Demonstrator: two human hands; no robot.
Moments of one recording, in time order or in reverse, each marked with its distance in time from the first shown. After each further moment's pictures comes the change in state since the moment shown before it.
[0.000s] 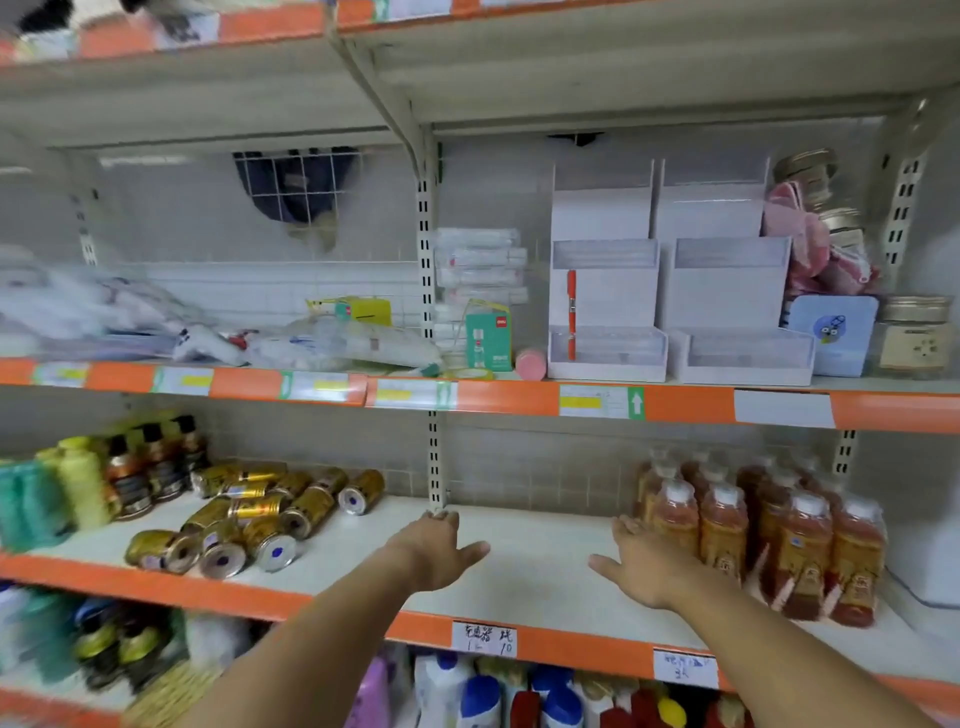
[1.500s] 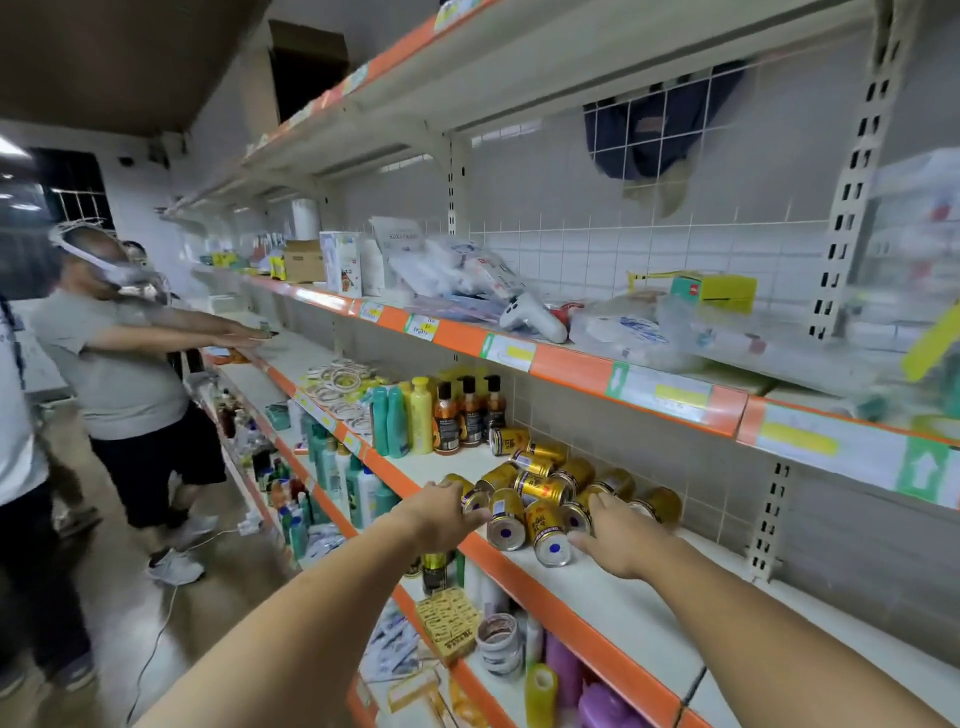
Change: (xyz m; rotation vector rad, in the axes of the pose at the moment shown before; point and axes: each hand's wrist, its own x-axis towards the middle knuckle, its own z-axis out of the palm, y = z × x) left_hand -0.089 -0.315 -0.045 -0.076 0.101 -0.667; right_hand 0.183 -0.395 0.046 -0.032 -0.059 -0.697
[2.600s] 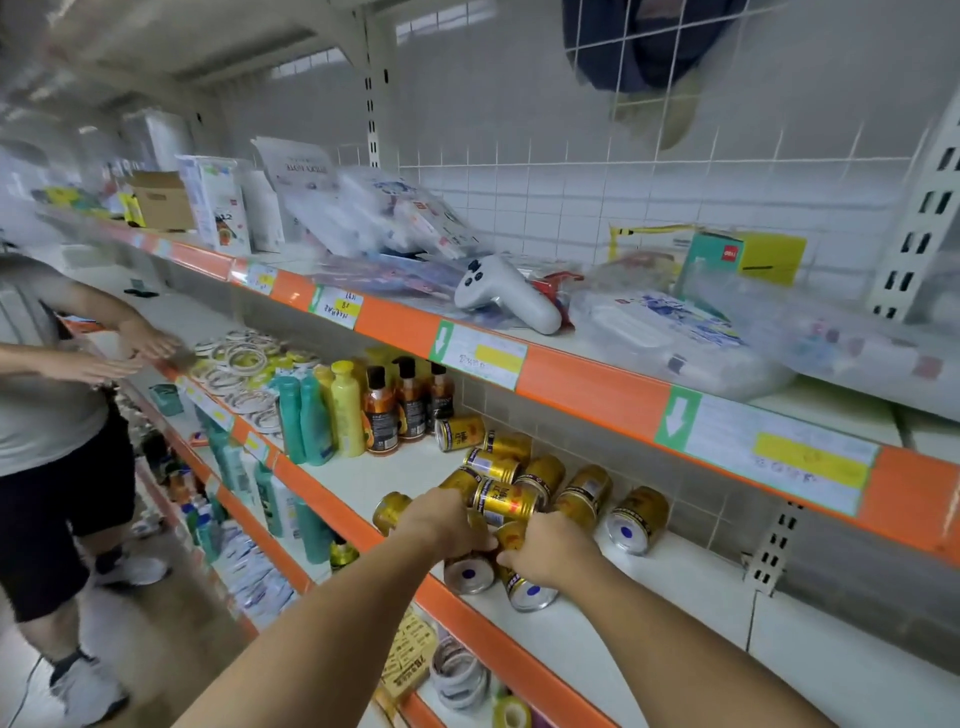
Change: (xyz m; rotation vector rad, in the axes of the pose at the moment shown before) left_hand 0.168 0.026 0.052 -0.022 -0.086 0.019; right_hand 0.133 -0.025 0.056 0.171 -0.069 0.250
